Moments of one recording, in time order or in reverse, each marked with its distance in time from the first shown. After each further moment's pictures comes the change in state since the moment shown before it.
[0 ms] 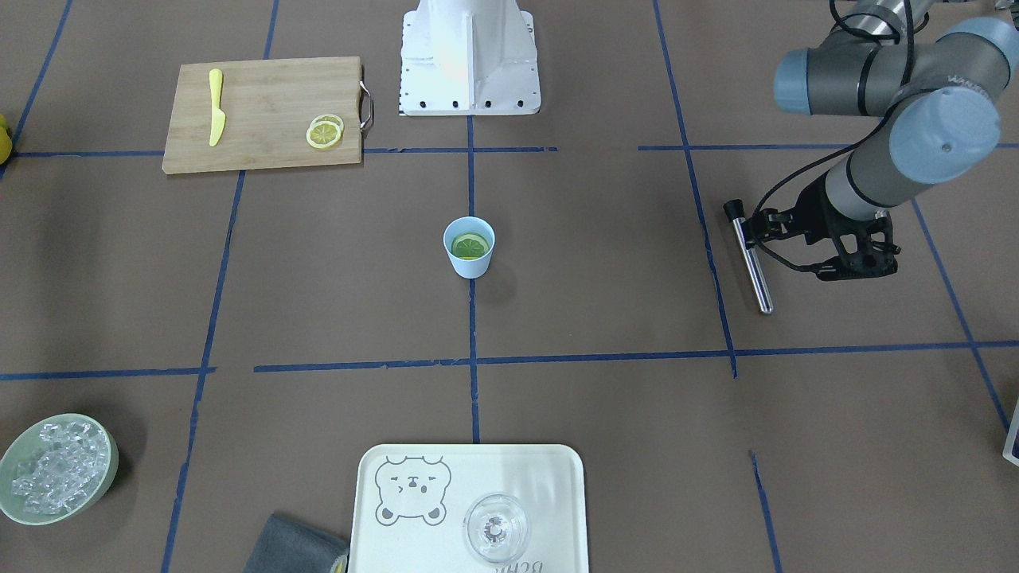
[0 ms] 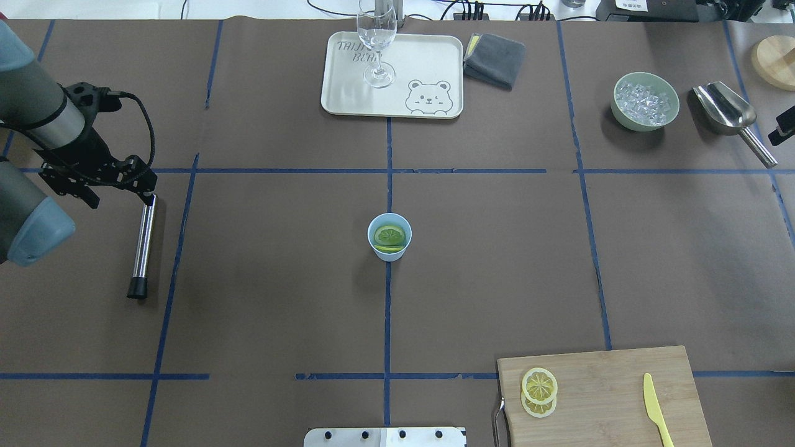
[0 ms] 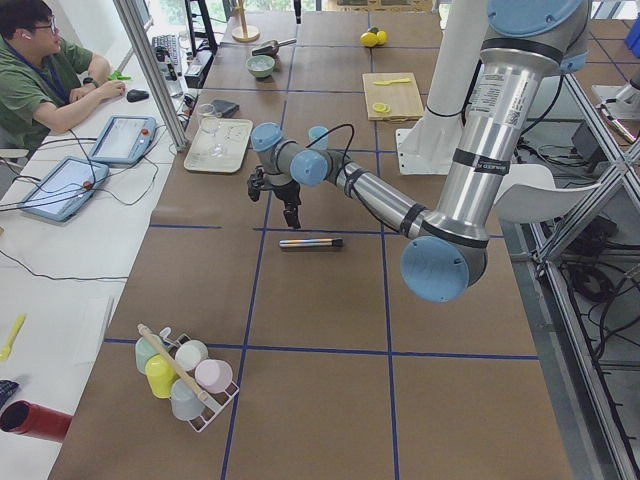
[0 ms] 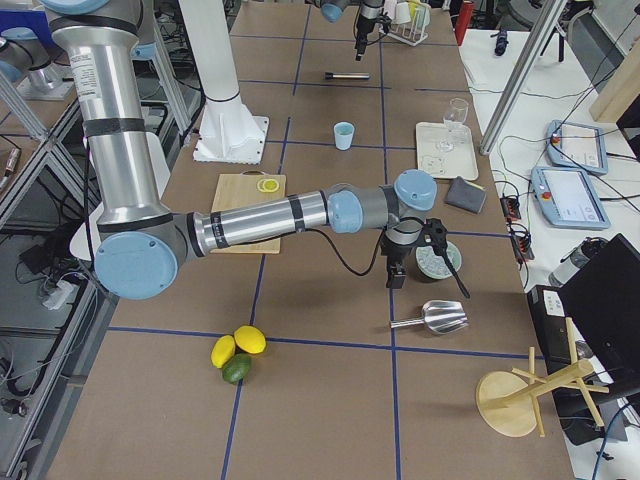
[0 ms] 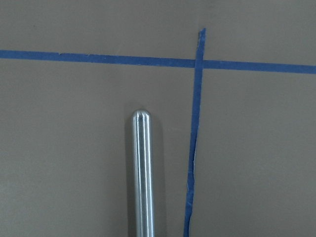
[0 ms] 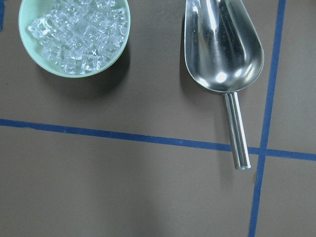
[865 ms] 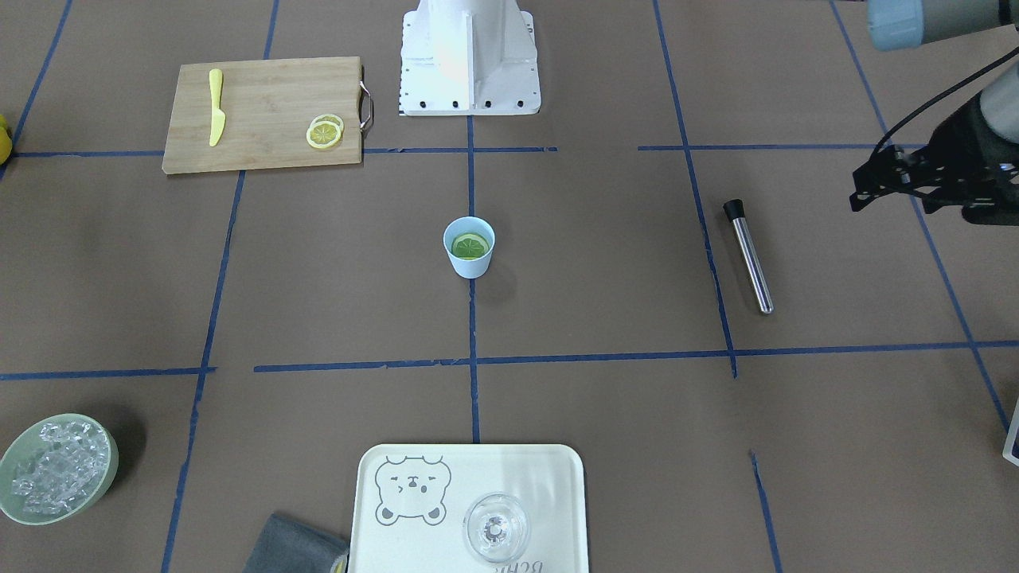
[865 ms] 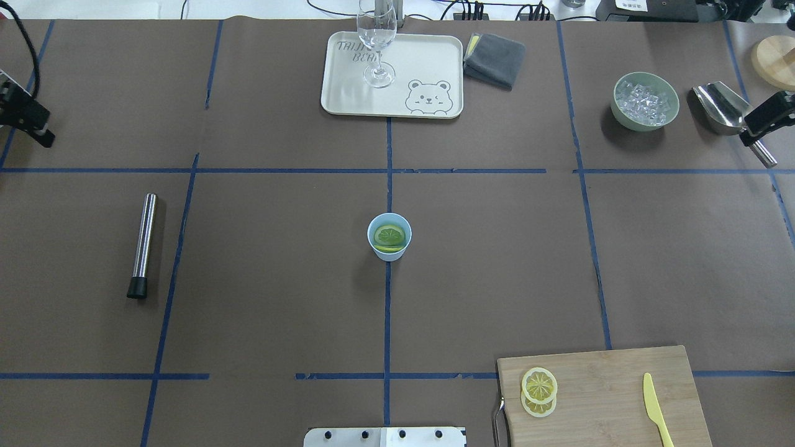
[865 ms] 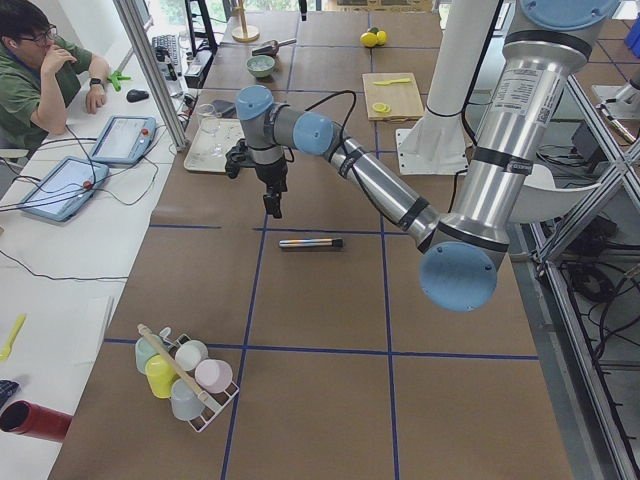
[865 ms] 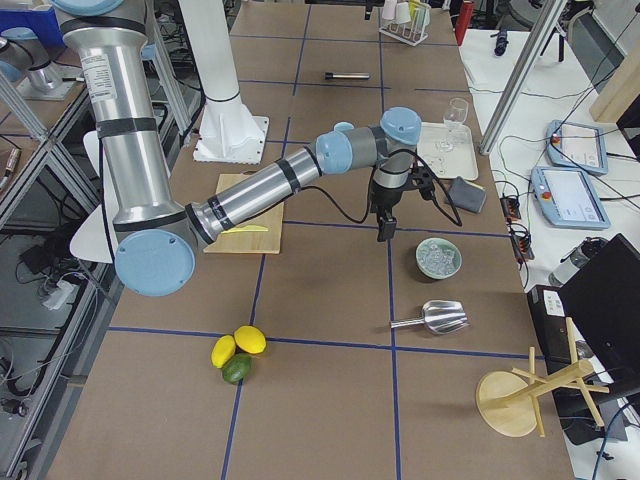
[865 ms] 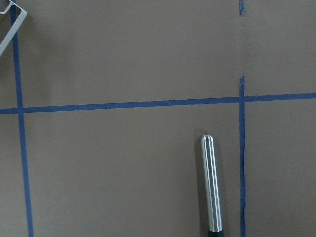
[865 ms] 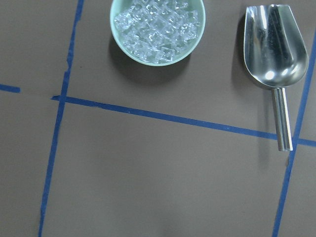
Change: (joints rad) left arm -0.203 -0.005 -0.218 0.272 -0.009 0.270; right arm -0.060 0.022 0.231 -0.234 -0.040 0.000
